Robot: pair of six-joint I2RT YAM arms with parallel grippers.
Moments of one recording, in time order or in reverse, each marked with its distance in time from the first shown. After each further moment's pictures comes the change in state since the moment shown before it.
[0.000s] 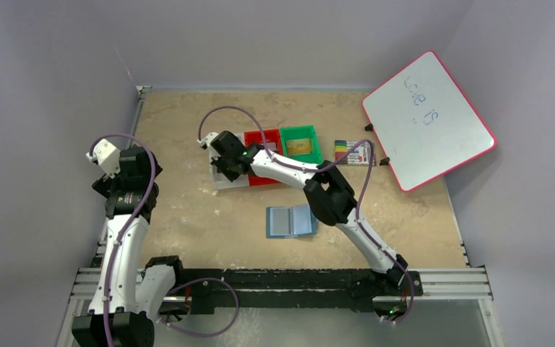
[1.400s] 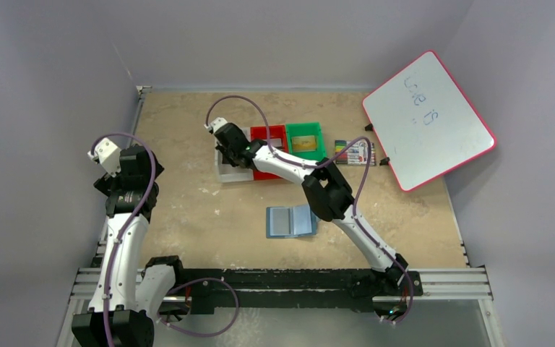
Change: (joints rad) left arm 0.000 0.011 0.000 0.007 0.030 0.001; right arm -0.045 0.069 0.071 0.129 0.226 0.010
